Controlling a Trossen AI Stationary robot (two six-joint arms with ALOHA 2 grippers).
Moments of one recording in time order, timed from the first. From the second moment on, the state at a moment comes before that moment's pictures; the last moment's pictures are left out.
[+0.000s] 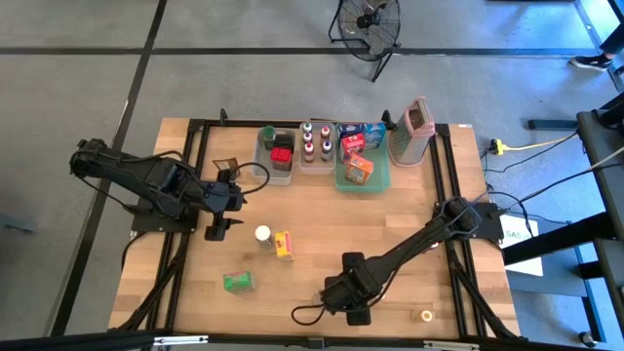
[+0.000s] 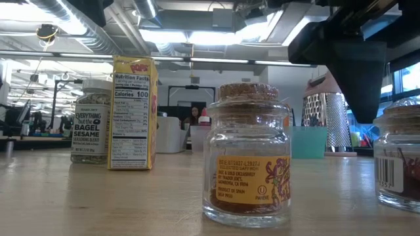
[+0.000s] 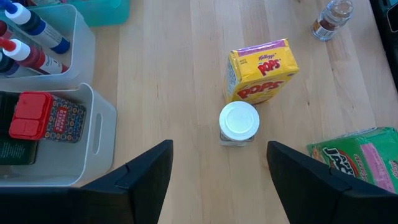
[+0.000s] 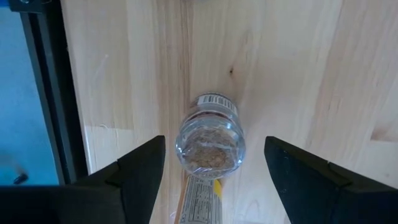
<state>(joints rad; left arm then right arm) -0.29 1.02 1.12 -1.07 -0.19 -0.18 0.59 2.14 1.75 -1.11 -0.08 0.52</state>
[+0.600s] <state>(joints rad) -0.29 1.02 1.12 -1.07 -0.19 -0.18 0.59 2.14 1.73 -1.08 -0.09 0.50</state>
